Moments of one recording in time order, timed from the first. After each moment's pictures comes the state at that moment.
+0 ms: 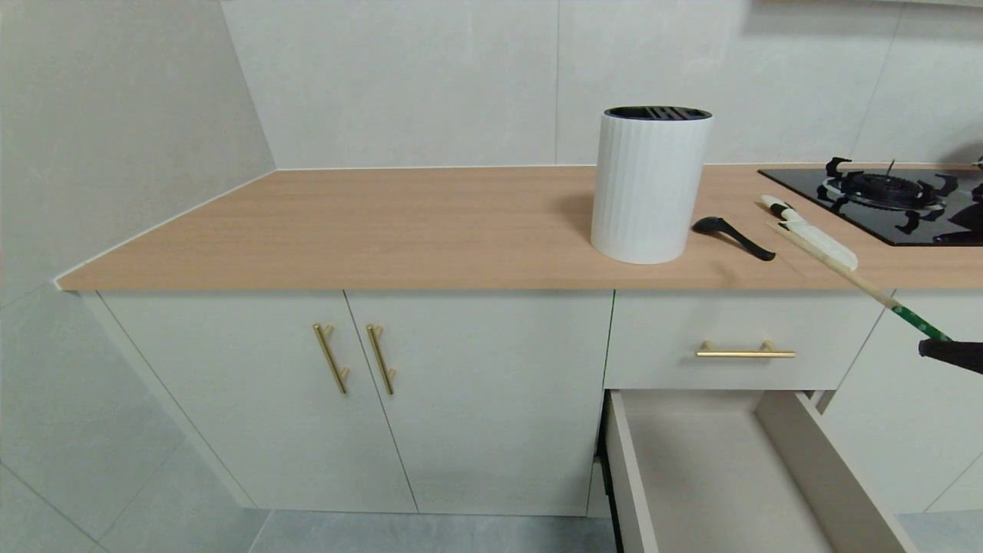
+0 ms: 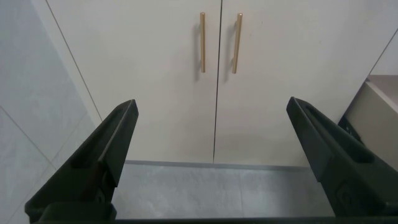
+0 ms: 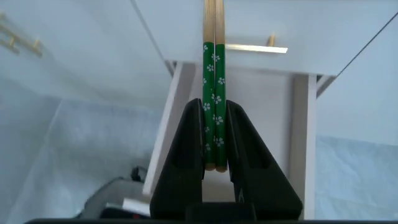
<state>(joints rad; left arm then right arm) 0.00 0.00 0.00 0.00 0.02 0.00 0.09 1.06 -0.83 0.22 0.12 0.06</state>
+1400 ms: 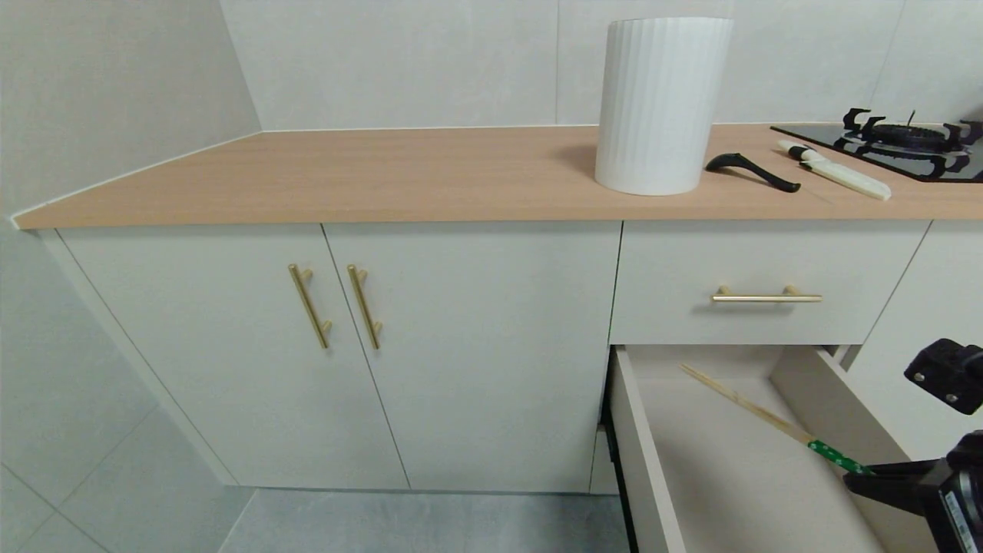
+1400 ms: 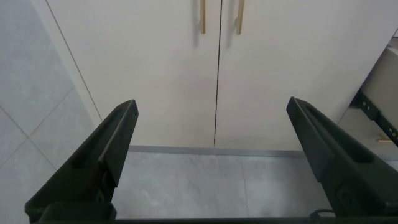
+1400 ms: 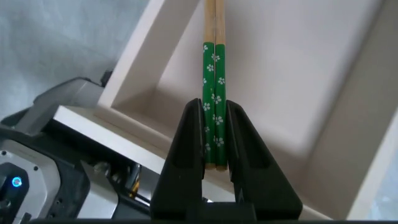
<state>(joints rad) 0.00 0.00 0.00 0.00 0.02 0.00 0.25 1.18 -0.61 0.21 0.12 -0.12</state>
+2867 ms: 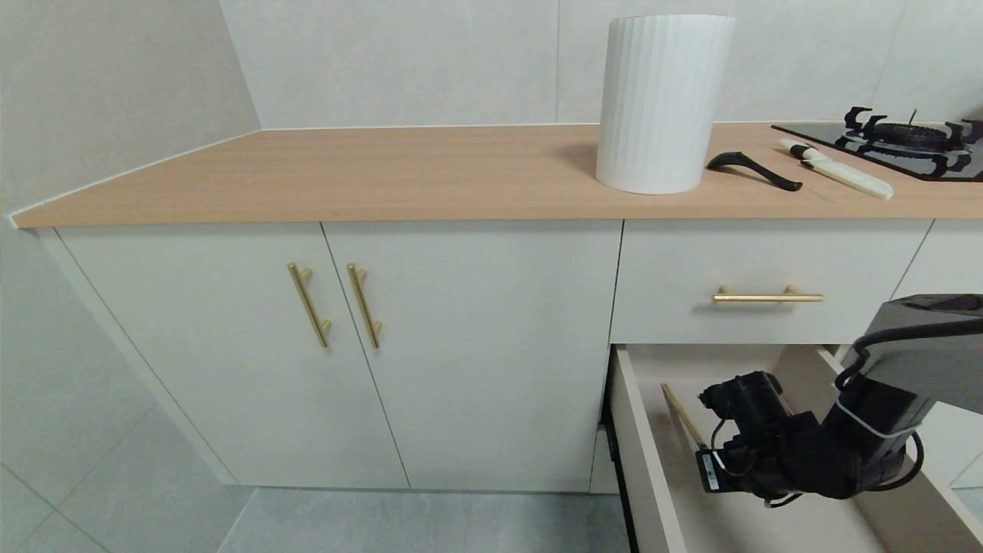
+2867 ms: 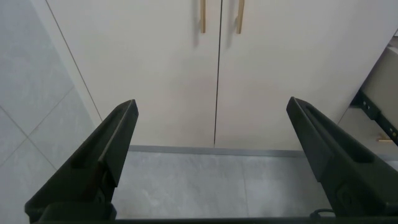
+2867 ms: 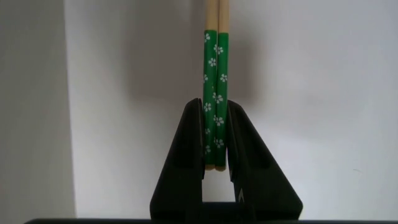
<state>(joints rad) 0.00 0.00 0.00 0.00 0.02 0.00 0.28 2.24 -0.72 -0.52 -0.14 0.19</state>
